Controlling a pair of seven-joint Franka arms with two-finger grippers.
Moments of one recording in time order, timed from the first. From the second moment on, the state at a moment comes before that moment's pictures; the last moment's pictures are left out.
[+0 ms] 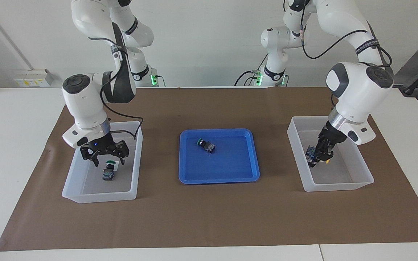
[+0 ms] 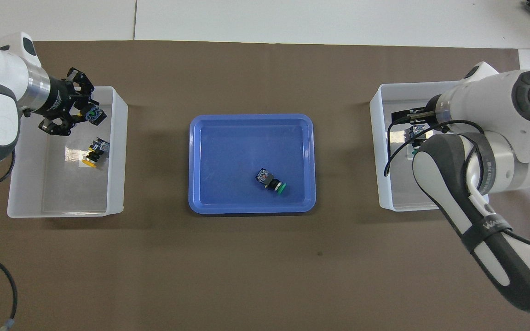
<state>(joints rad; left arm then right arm) 0.06 0.28 -0.12 -1.64 -0.06 2.02 -0.93 0.01 0.23 0.09 -1.84 -0.06 2.30 0.02</state>
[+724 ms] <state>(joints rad) 0.25 0.20 -0.12 -1.98 -0.06 2.23 0.00 0.27 0.31 0.23 -1.83 0.01 2.39 0.13</state>
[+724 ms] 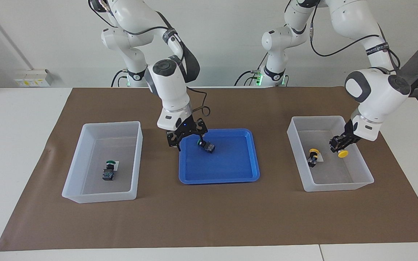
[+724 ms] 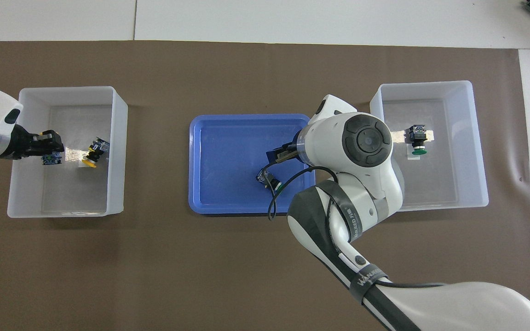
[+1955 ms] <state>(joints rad) 0.25 0.18 -0.14 -1.55 -0.02 1.67 0.07 0.37 0.43 0.23 -1.88 -0.06 2.46 0.15</state>
